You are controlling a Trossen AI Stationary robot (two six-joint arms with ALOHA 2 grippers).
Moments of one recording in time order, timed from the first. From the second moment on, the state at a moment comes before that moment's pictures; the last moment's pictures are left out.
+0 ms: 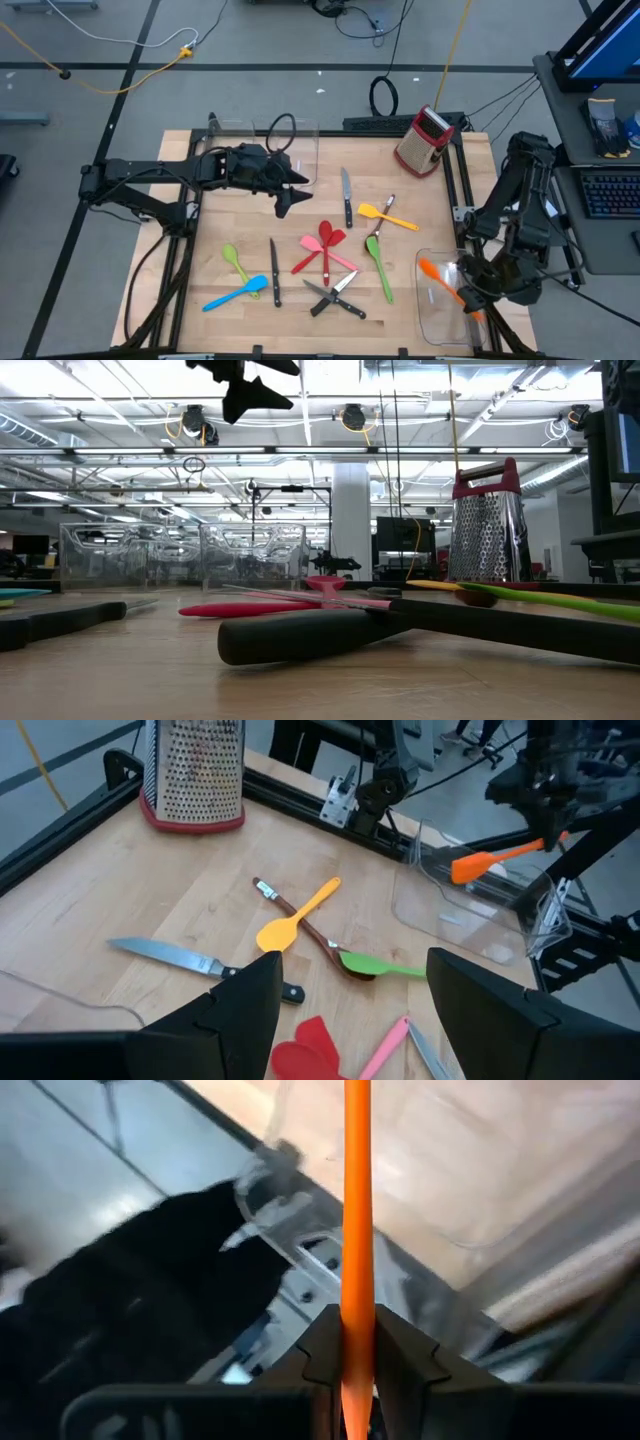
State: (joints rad) left arm 0.12 1.27 1.08 -0.23 0.08 -0.33; right arm 1.25 0.91 0.81 -0.74 0.08 2.29
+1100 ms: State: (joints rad) left arm 0.09 1.27 1.08 -0.23 0.08 -0.38; right arm 1.20 1.05 0.81 -0.85 -0.10 2.29
